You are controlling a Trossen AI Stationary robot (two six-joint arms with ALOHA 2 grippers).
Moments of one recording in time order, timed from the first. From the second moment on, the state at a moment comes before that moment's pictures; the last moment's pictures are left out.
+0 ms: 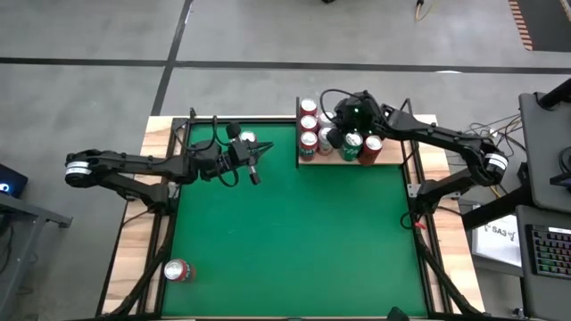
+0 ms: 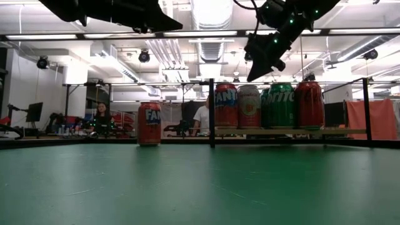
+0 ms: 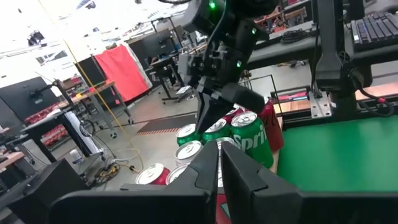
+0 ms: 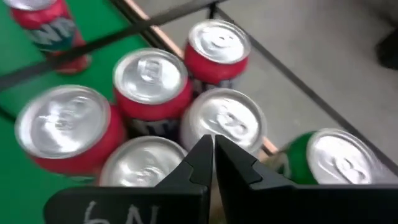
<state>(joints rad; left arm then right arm) 0.13 1.18 0.70 0.50 -0.31 0.38 -0.59 1.37 1.08 -0.38 0.12 -0.02</state>
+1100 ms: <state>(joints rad) 0.13 1.19 0.70 0.50 -0.31 0.38 -0.59 1.47 1.03 -0.13 0.13 -0.04</state>
